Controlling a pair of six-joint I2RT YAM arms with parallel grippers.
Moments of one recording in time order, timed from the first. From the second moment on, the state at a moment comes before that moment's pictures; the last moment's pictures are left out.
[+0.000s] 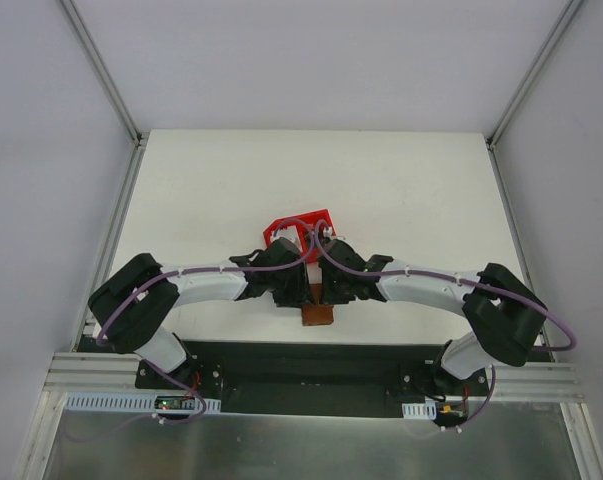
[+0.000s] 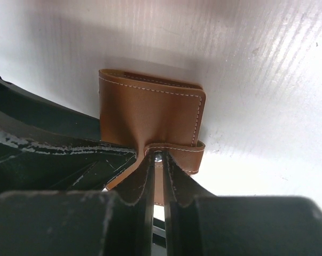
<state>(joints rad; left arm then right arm) -0.86 1.55 0.71 -0.14 0.17 -0.95 0.96 1.54 0.84 -0.38 0.06 0.80</state>
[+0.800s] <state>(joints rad) -0.86 1.53 0.71 -0.15 0.14 -0.94 0.97 1.61 0.90 -0.38 0.09 0.80</state>
